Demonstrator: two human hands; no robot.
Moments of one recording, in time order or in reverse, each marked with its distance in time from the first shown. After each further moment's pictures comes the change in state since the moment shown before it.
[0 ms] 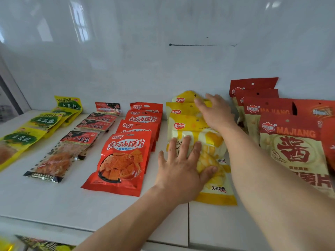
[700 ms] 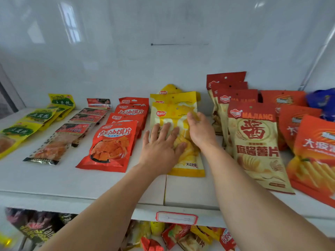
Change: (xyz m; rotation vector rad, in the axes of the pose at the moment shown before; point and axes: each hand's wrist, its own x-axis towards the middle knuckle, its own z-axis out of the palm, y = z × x) left_hand -0.003 0.005 -0.002 0.037 0.071 -0.059; right_hand -0.108 0.014 -0.010 0.340 -0.055 0.165
